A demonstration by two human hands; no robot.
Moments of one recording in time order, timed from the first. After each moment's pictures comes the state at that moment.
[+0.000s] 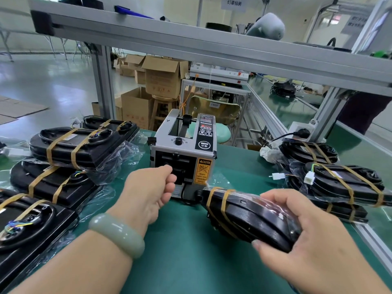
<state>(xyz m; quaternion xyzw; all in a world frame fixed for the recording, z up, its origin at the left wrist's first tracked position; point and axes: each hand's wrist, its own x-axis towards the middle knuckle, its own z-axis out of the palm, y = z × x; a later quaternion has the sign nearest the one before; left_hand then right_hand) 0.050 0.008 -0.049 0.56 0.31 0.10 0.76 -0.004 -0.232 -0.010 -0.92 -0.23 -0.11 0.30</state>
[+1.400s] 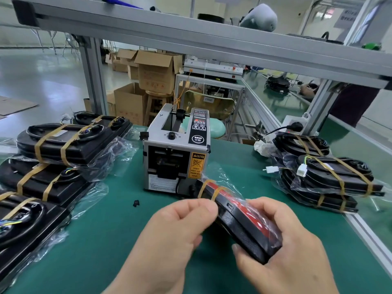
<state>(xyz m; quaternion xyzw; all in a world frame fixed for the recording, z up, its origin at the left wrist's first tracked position) -0.041 -0.056 -0.041 0.57 0.11 0.00 0.81 -0.020 -0.218 -0.051 -0.90 -0.16 -0.17 0.37</state>
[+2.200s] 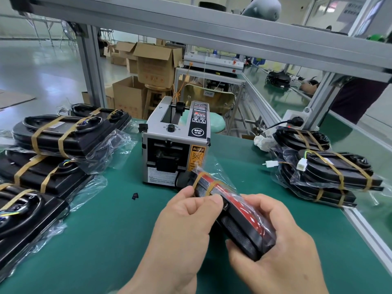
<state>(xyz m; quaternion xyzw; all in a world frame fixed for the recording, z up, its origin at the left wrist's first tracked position) -0.034 -0.075 -0.048 0.61 0.12 0.08 0.78 -0.023 -0.210 -0.063 -0.88 -0.17 -0.19 0.41</state>
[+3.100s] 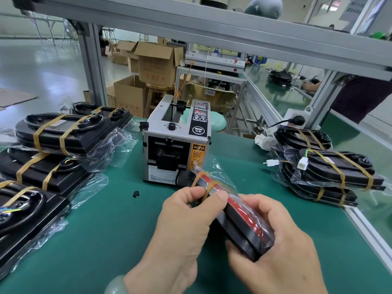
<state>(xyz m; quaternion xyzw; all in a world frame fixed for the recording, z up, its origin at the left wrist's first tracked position) -0.019 -0.080 -0.059 0.51 0.19 0.08 0.83 -0.025 -0.209 -0.061 -0.88 -0.17 -0.20 0.40</state>
